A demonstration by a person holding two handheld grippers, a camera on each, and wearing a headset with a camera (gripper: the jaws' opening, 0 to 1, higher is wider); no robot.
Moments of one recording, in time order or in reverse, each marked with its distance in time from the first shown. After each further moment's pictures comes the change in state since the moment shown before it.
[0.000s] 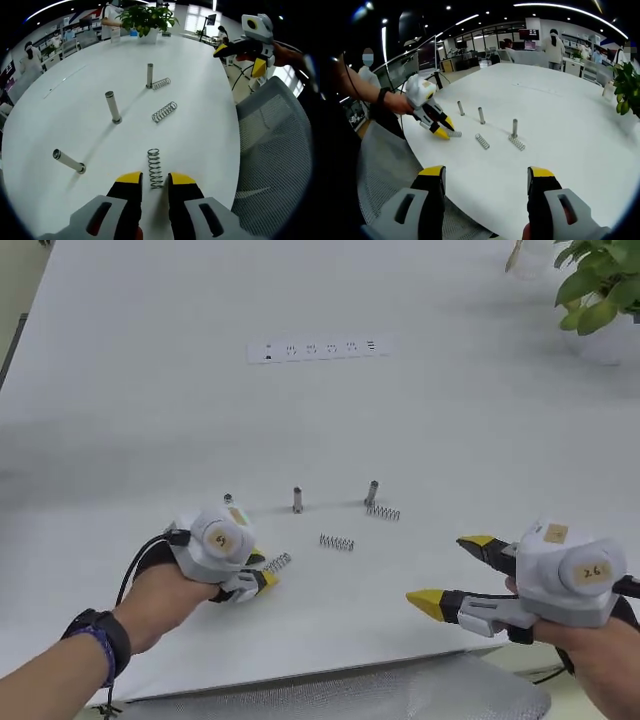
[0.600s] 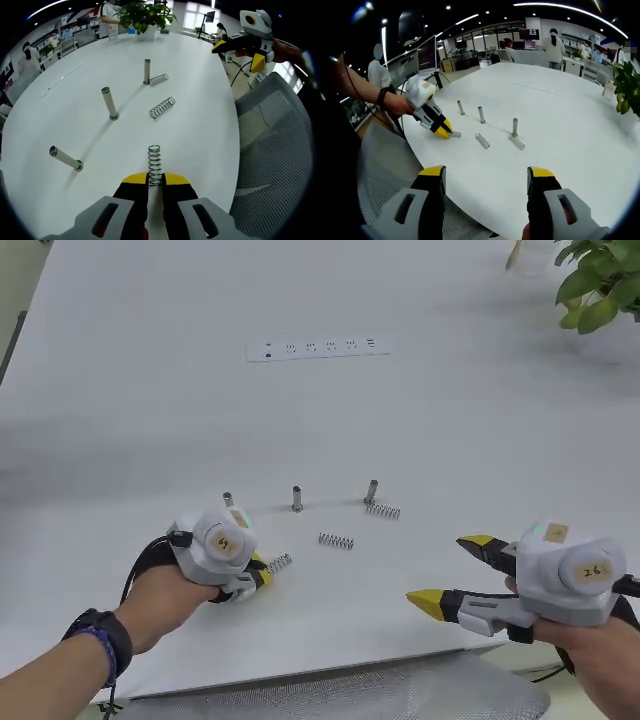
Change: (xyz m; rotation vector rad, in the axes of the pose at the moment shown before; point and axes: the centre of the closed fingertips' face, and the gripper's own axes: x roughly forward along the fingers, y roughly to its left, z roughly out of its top) left arm -0.001 -0.001 -0.005 0.003 0.021 -0.009; right arm 0.000 0.000 -0.002 0.003 0.003 0.002
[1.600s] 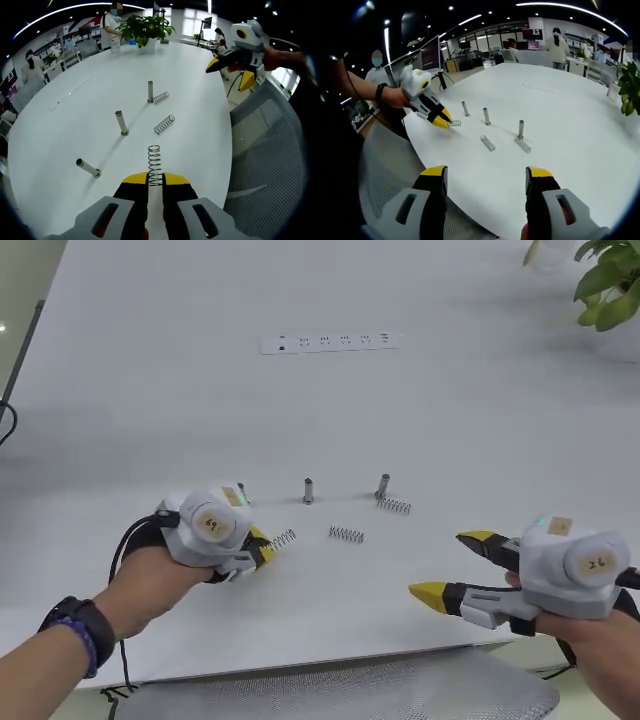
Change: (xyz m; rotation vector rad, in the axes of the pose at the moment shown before) left arm -0.038 0.004 0.026 0.034 -0.085 0.036; right arm 0.008 0.008 0.004 -0.006 -0.002 0.040
